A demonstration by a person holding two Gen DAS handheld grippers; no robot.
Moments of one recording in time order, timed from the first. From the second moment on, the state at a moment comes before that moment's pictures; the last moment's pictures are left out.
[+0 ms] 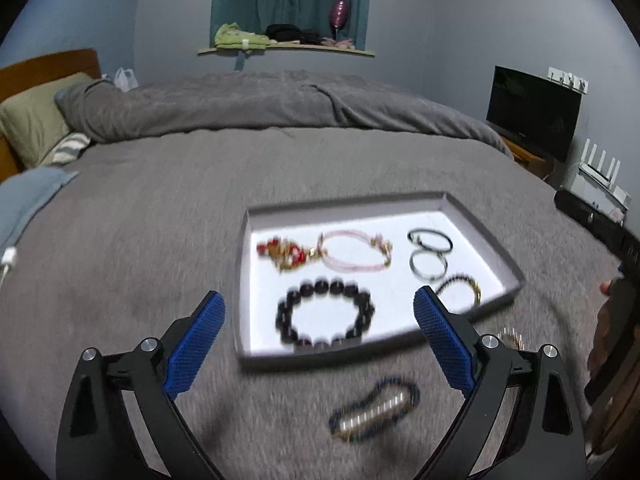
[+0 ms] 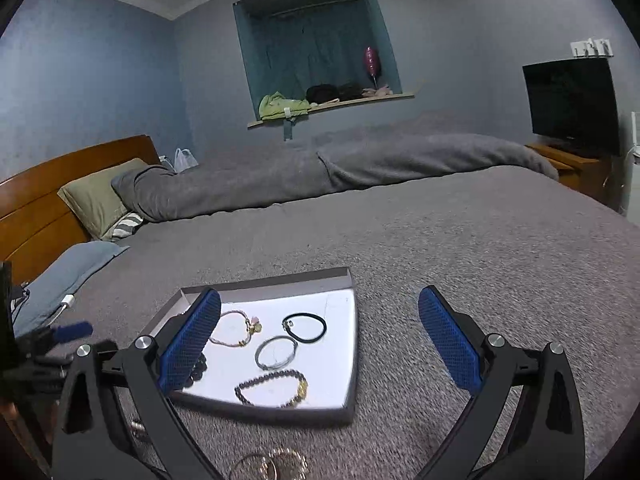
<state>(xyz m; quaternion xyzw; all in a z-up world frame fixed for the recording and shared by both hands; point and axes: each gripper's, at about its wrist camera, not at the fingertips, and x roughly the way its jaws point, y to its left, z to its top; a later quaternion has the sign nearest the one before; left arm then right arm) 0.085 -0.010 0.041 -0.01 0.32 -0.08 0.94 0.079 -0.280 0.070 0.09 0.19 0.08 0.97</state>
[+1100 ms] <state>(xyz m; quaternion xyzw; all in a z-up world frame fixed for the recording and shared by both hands) 0.042 -0.007 -0.016 0.04 0.35 -0.13 0.92 0.034 -0.206 -0.011 -0.09 0.32 0.21 0.92</state>
